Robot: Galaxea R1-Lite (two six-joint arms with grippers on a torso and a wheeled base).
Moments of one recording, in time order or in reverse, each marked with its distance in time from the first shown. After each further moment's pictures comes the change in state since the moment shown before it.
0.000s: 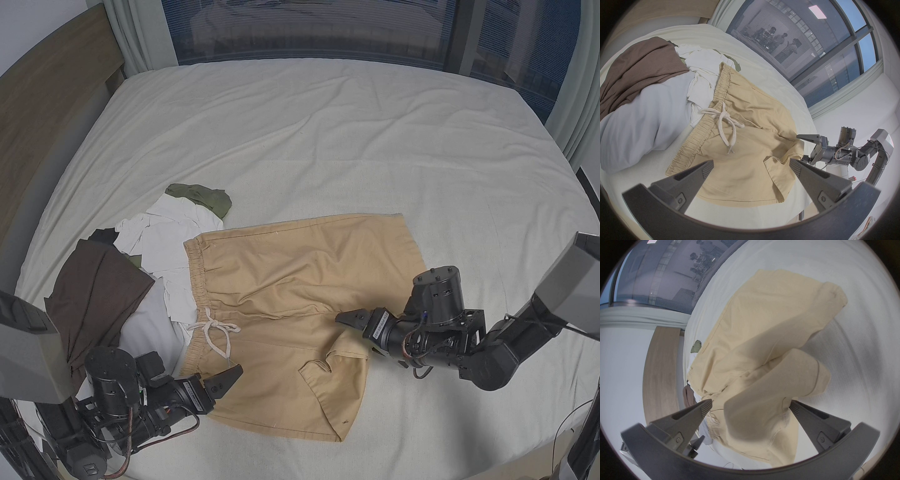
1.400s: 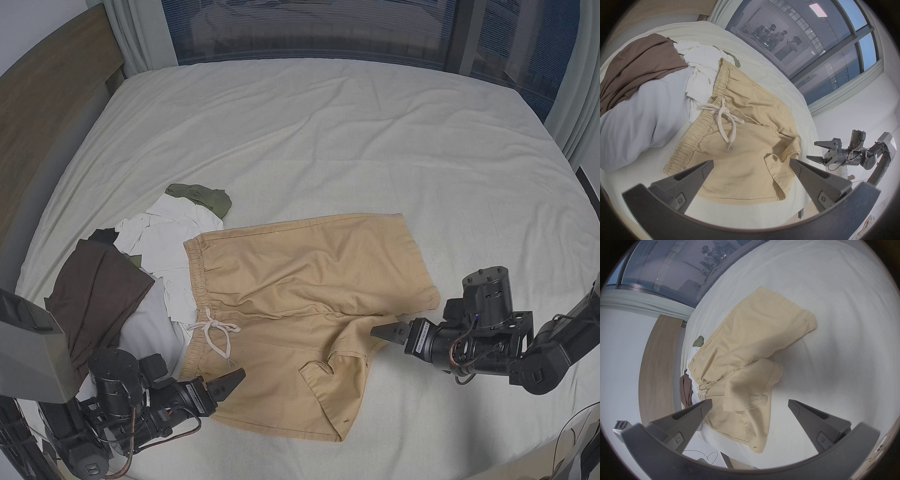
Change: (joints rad) left arm 0.002 0.018 0.000 0.000 -0.022 0.001; right arm -0.051 -0.206 0.179 0.084 0.014 -0.181
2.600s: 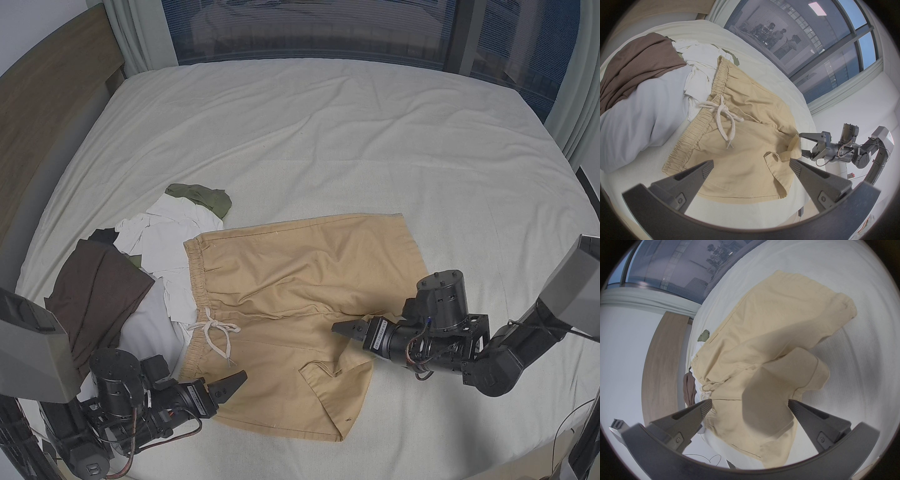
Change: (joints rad) left arm 0.000 0.009 0.000 0.000 -0.016 0.008; right arm 0.065 0.190 -0.140 -0.119 0.022 0.027
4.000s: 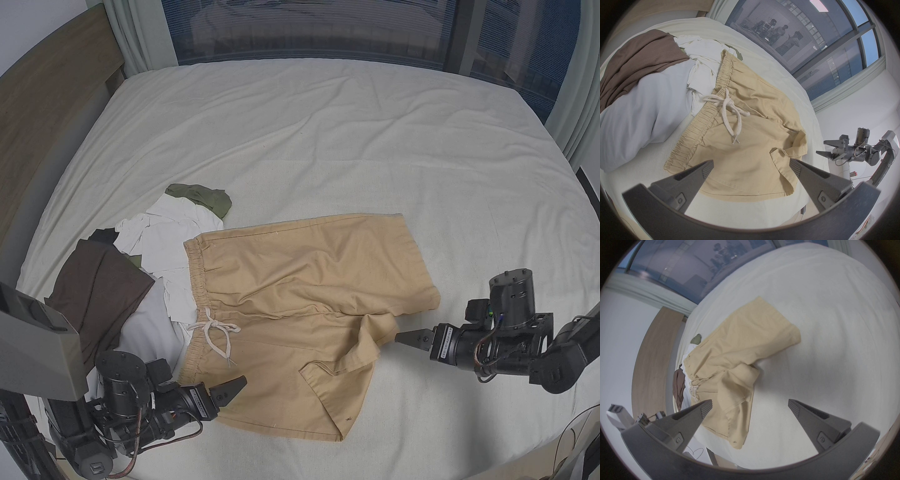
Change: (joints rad) left arm 0.013 0.044 0.000 0.000 -0.007 0.013; right arm -0.145 -0.237 0.216 0.124 -0.001 -0.163
